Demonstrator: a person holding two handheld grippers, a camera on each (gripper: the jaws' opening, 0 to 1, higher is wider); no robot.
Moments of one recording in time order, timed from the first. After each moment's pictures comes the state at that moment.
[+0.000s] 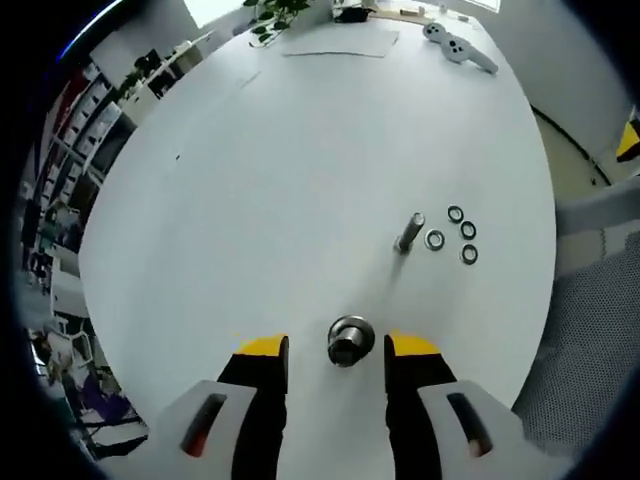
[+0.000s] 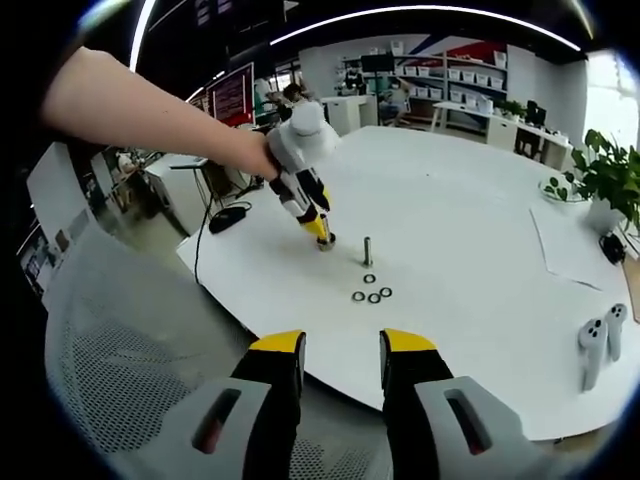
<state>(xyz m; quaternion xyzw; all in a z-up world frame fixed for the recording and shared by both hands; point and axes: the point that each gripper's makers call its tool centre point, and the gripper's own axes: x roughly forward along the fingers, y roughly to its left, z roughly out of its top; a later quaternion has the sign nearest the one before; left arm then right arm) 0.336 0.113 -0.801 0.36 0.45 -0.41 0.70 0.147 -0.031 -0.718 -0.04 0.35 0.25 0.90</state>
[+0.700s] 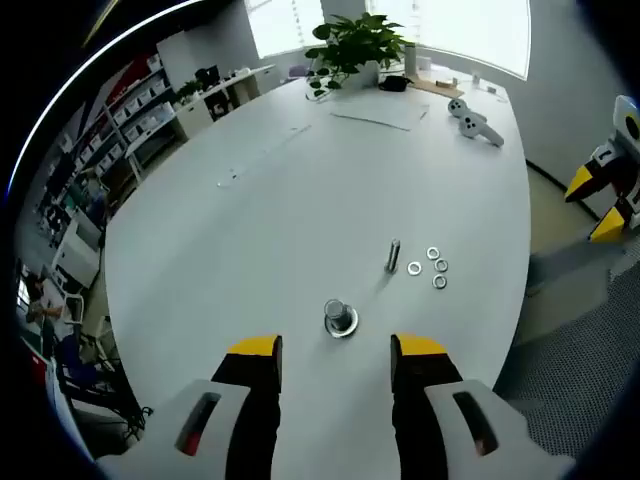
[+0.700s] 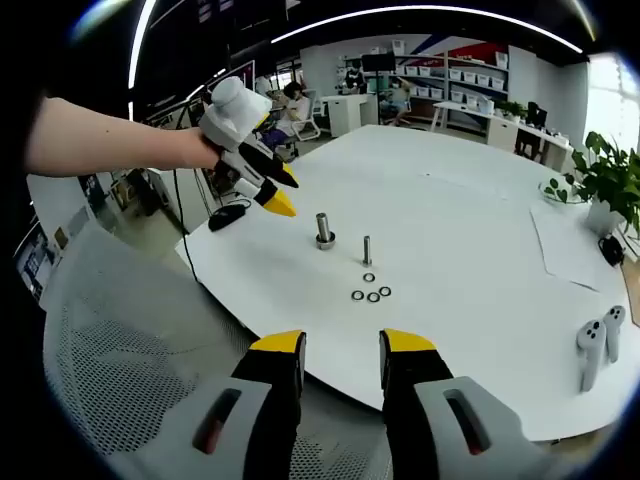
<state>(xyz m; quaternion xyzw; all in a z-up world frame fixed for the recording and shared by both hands) 0.300 0.143 -0.749 0.26 0.38 -0.38 0.80 0.146 -0.032 -0.719 -0.05 0.36 0.25 0.90</state>
